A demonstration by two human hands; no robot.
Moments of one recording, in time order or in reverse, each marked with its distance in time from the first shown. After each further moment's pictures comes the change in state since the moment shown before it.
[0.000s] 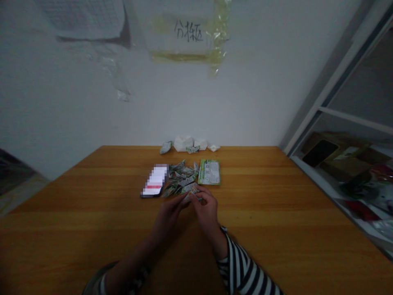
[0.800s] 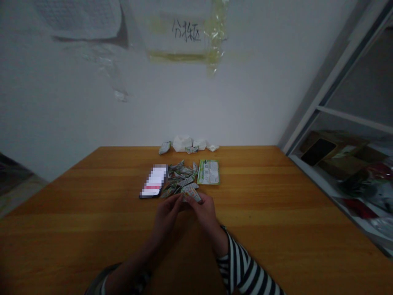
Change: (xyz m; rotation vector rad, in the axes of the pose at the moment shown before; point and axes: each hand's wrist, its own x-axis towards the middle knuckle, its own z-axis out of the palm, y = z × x) left_hand -0.001 -0.004 0.009 -0.246 0.137 -0.140; right_hand 0.000 -0.001 0.003 0.305 -0.203 0.288
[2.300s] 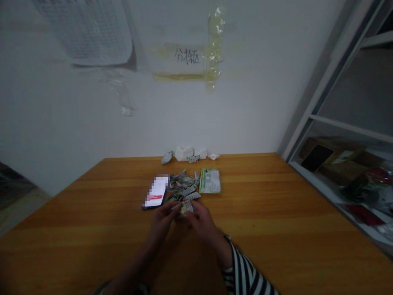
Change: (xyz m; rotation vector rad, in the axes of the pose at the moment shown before) left_hand 0.009 0.016 -0.020 -0.044 0.065 -0.096; right_hand -0.003 0.001 0.004 -0.062 -0.297 -0.026
